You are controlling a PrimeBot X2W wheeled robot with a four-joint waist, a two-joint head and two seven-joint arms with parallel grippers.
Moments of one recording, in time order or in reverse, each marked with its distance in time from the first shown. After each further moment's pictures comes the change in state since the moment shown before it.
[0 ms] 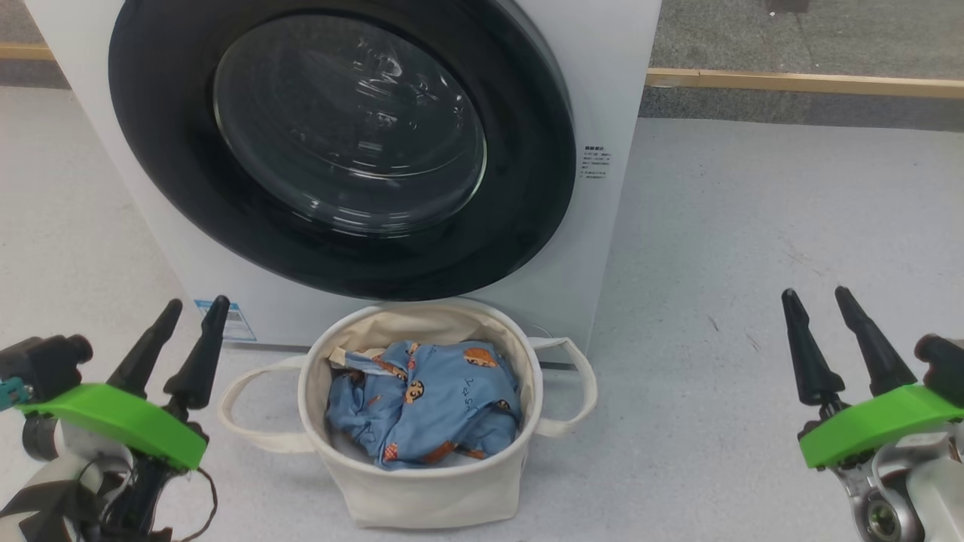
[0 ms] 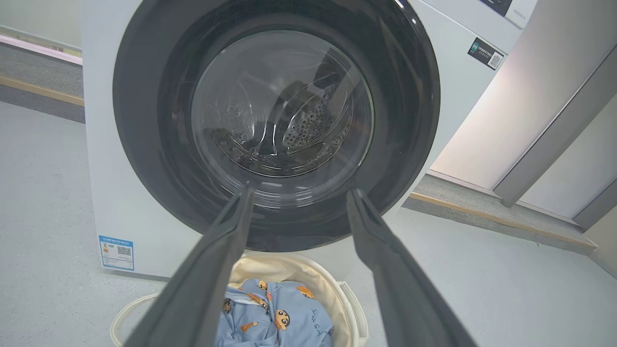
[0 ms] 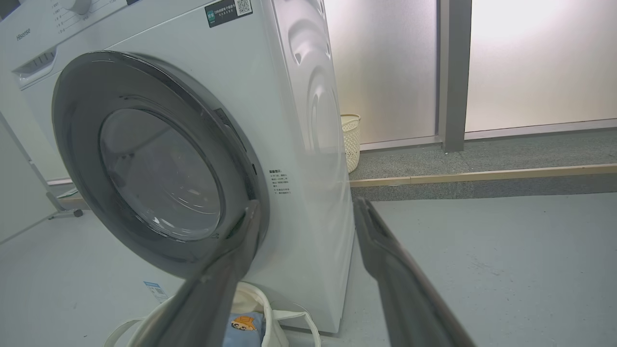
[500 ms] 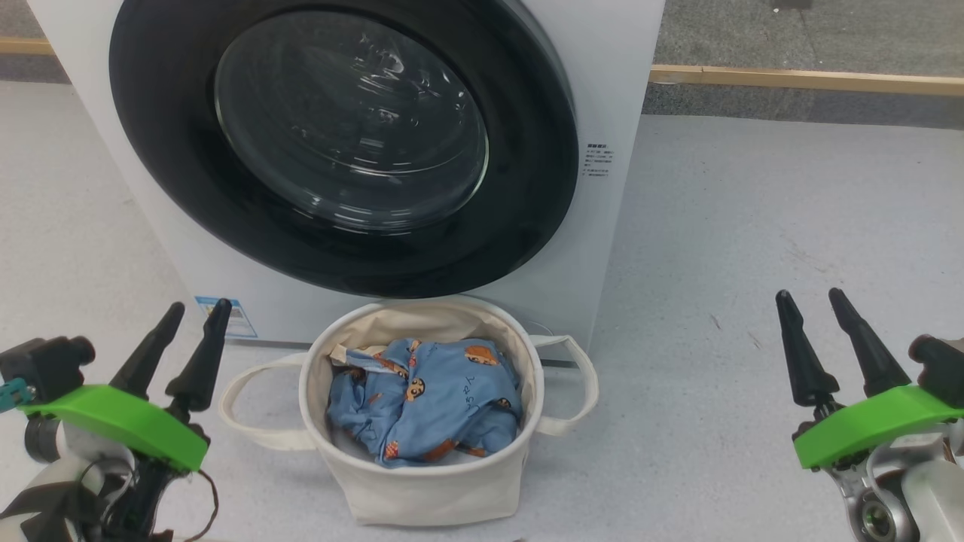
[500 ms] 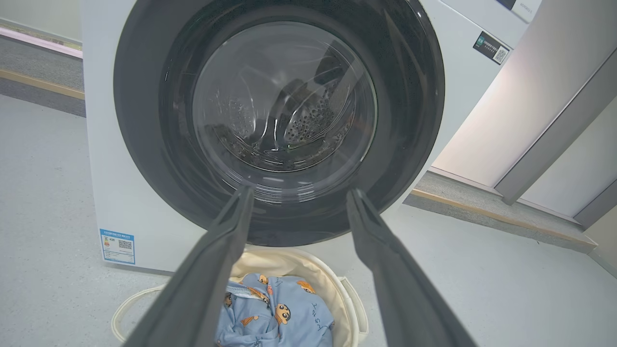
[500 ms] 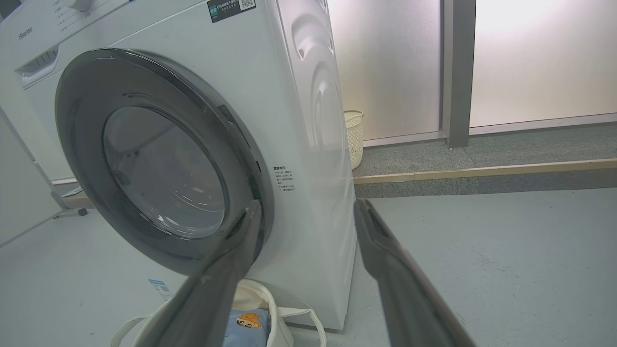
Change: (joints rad) left arm 0.000 0.000 -0.007 0.004 -0.007 0.000 0.005; right arm 0.011 0.021 -0.010 -0.018 -0.012 0.000 0.019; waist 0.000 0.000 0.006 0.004
